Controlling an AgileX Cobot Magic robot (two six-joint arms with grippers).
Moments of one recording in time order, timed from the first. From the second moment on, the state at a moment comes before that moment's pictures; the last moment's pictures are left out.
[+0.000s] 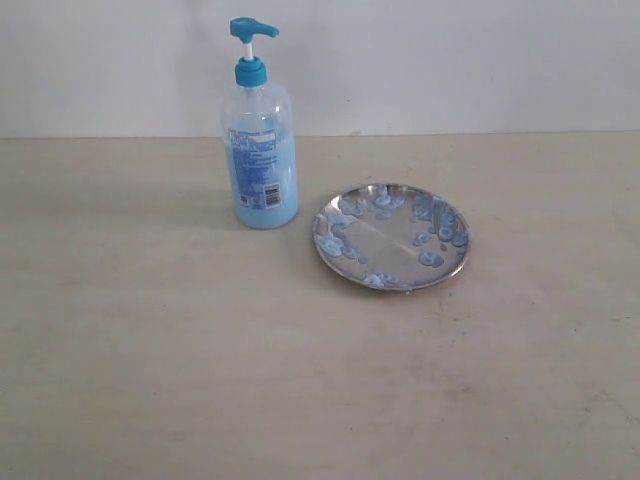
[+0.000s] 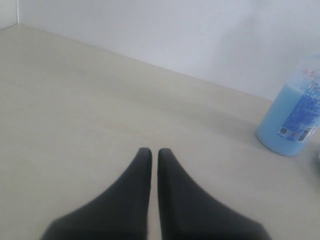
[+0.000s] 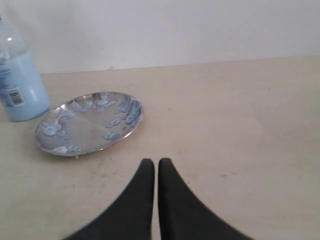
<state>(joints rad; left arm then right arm) 0.04 0.06 0.00 0.20 0.26 -0.45 -0.05 0.01 0.00 0.16 0.30 -0.01</state>
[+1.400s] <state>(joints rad) 0.04 0.00 -0.01 -0.28 0.22 0.18 -0.07 0.01 0.00 0.11 0.32 0.08</state>
